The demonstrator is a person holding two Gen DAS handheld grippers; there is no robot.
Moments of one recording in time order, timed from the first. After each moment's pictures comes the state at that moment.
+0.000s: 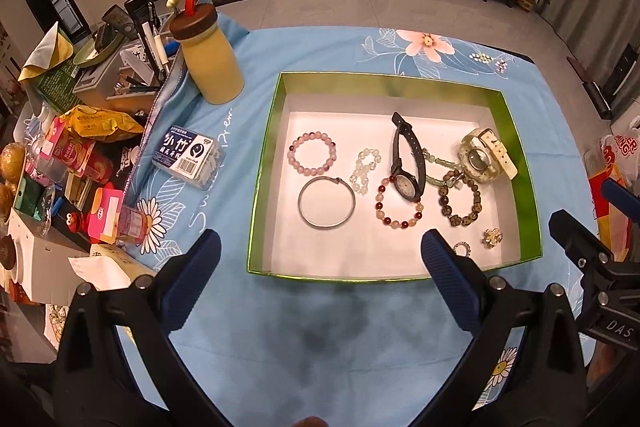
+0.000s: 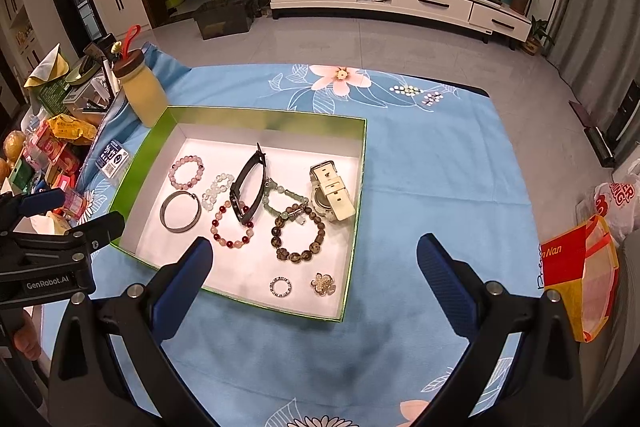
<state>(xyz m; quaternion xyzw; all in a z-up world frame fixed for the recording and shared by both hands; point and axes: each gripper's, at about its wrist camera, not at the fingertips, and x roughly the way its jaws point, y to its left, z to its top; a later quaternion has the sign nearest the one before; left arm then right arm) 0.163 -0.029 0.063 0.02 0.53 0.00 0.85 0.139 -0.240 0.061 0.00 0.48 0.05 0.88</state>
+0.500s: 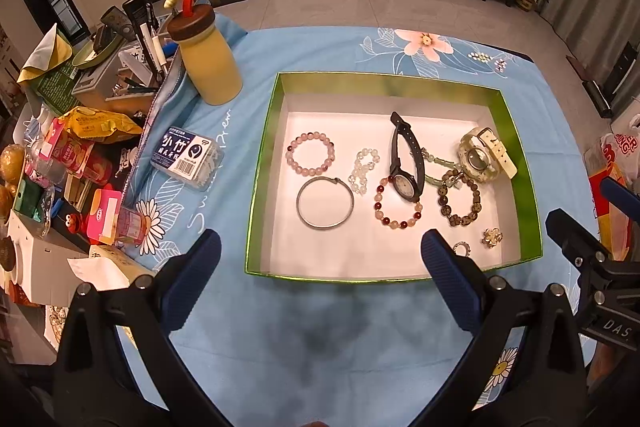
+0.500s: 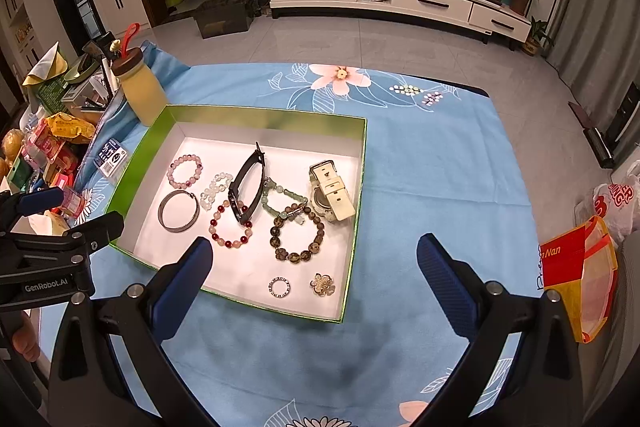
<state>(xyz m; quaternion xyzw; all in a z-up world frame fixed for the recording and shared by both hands) 0.163 -0.032 0.063 0.02 0.53 -0.01 0.85 0.140 -0.239 0.059 -0.01 0.48 0.05 0.87</state>
